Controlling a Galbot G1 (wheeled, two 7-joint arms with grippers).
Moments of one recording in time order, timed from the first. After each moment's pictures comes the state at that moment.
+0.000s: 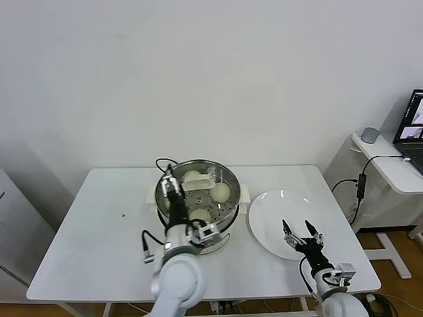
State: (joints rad) left arm 1.11 -1.57 -0.03 -2.05 1.57 0.74 0.30; right arm -1.35 1.33 0.68 1.63 0.51 0.05 -0.29
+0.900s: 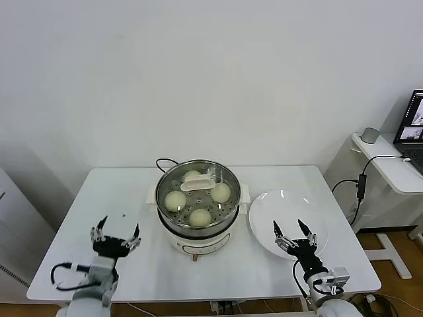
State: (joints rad) left arm 1.51 -1.53 -0.61 -2.21 0.35 0.44 0.18; right arm -1.44 1.35 0.64 1.82 0.43 0.00 -0.20
